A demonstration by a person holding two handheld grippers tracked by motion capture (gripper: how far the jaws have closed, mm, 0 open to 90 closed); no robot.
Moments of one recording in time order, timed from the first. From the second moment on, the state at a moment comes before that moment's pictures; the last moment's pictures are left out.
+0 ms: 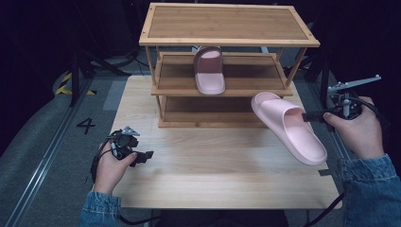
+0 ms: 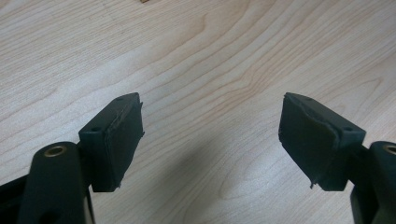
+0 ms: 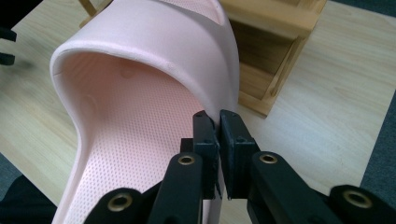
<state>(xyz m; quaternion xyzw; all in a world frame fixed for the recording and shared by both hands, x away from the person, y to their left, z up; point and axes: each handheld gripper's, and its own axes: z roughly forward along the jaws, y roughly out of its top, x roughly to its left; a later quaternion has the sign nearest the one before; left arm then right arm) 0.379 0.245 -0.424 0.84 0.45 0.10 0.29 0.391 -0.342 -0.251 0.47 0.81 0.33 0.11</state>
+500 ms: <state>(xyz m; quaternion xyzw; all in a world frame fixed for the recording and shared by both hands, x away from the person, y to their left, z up) 0.379 0.243 -0.426 0.84 0.45 0.09 0.29 0.428 -0.327 -0.231 0.48 0.80 0.33 0.13</state>
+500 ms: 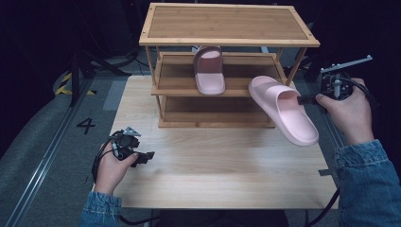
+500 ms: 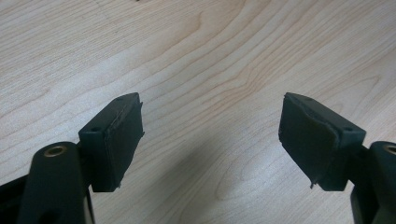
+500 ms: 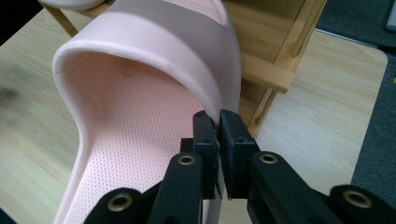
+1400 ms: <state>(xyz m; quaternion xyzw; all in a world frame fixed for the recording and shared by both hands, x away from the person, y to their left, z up) 0.358 0.255 -0.430 0.84 0.46 0.09 0.28 0.496 -0.275 -0.241 0.50 0.76 0.38 0.16</state>
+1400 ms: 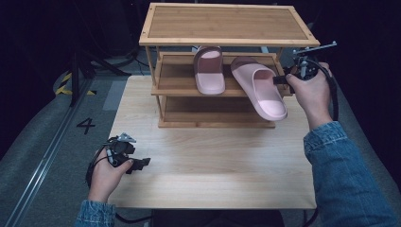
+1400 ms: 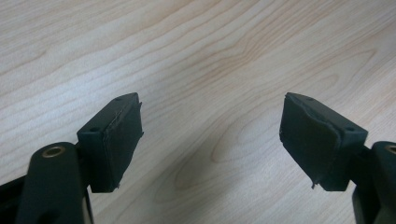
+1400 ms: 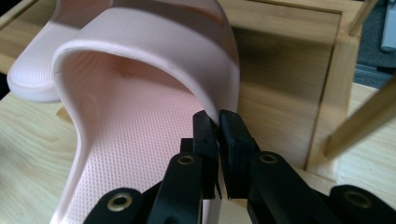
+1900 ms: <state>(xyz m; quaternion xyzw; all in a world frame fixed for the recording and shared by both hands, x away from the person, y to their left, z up) 0.341 0.268 -0.430 0.83 0.47 0.09 0.28 0.516 -0.258 -0.259 0.51 0.74 0.39 0.18</state>
